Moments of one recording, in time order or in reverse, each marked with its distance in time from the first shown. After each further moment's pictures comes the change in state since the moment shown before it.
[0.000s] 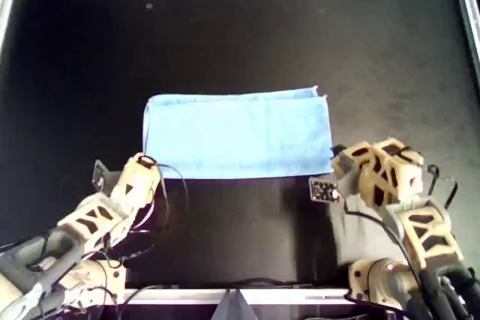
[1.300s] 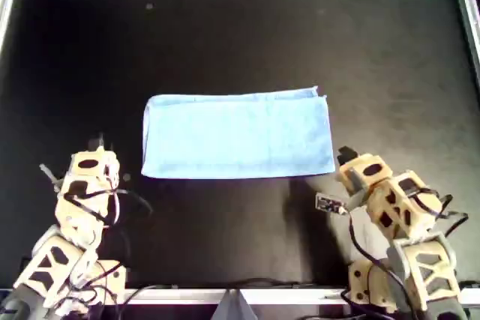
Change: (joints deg) left arm 7.3 56.7 19.3 0.0 -11.2 0.0; right arm -0.4 37.4 18.7 1.1 0.1 -0.2
